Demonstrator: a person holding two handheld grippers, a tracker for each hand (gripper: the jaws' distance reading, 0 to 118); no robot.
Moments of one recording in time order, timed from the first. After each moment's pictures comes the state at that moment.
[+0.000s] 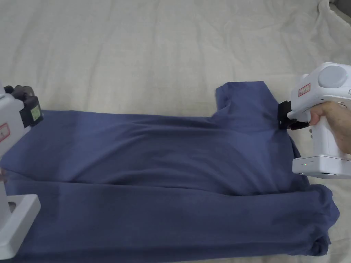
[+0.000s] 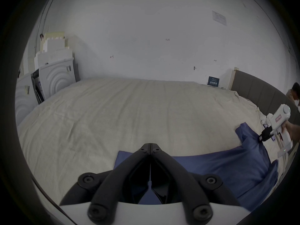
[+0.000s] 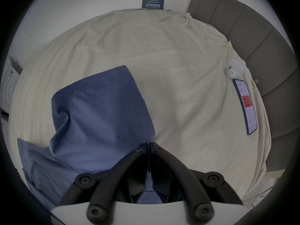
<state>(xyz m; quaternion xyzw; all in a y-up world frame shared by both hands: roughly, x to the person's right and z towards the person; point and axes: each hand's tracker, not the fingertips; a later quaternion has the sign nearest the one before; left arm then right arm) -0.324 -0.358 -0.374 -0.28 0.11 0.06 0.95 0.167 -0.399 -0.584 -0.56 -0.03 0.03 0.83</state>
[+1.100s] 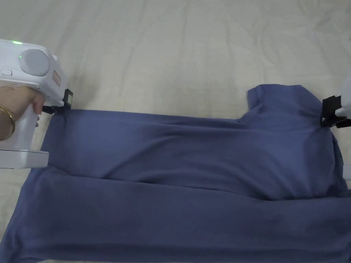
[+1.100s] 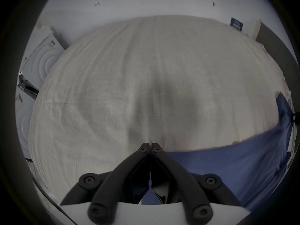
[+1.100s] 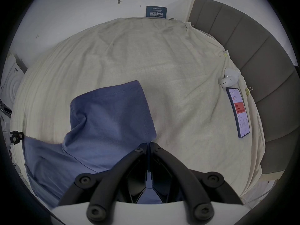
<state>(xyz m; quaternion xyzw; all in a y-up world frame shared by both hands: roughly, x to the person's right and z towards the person) -0.394 -0.402 -0.487 -0.54 0.13 0.01 0.83 0.162 -0.368 -0.572 -0.54 -0.01 0.04 0.84</state>
